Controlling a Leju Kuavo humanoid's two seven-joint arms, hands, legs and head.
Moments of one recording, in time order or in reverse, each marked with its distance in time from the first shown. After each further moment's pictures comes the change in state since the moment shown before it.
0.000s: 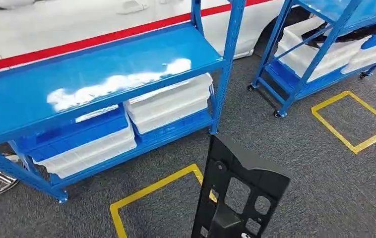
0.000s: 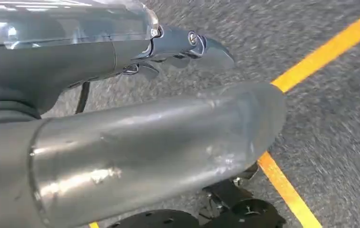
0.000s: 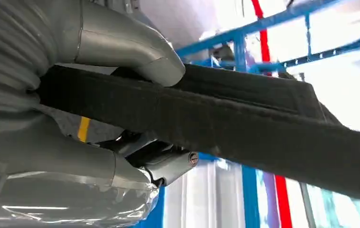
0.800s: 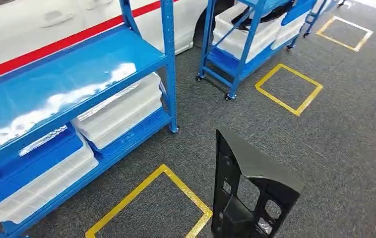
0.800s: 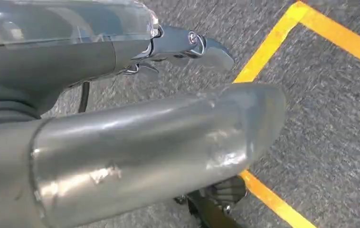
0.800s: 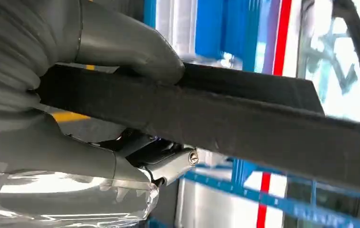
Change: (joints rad) left arm -0.010 0.027 -0.006 0.000 0.018 -0.008 -0.045; right arm 0.053 -0.014 -0.122 -0.172 0.158 -0.117 0.039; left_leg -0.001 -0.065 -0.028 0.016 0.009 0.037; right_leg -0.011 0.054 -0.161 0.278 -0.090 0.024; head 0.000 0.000
